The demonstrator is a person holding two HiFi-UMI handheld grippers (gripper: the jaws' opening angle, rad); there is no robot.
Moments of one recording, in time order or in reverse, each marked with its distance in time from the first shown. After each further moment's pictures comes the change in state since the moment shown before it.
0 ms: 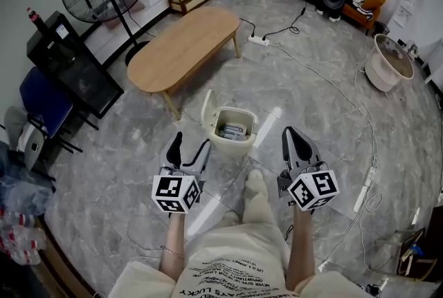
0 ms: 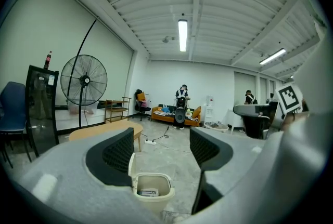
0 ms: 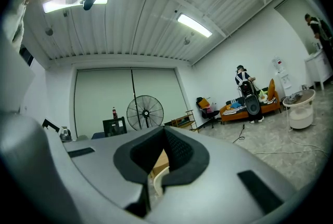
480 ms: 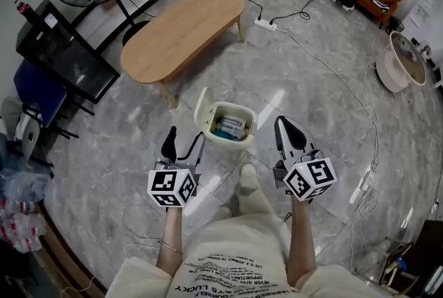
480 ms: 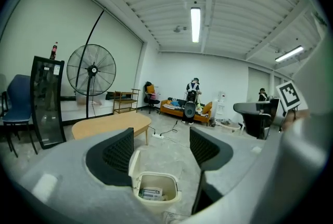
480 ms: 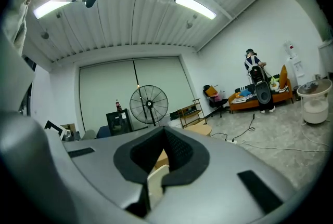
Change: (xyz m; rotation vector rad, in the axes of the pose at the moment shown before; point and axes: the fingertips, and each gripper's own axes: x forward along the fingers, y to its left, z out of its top) left arm 0.088 0.034 -0.026 -0.057 0.083 0.109; right arm 0.106 -0.054 -0.026 0.027 0.128 0.108
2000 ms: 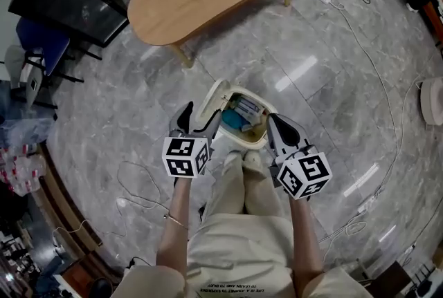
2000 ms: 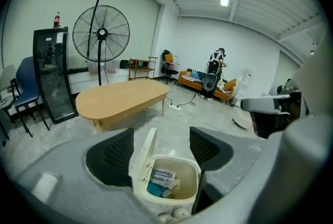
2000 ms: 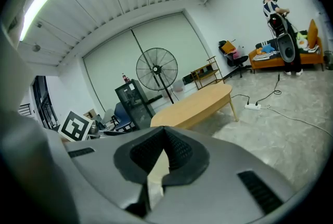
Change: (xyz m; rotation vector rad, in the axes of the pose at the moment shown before) left arm 0.180 0.073 -0.117 -0.108 0.344 0.178; right arm 0.177 -0.058 -0.140 0.102 0.397 0.238
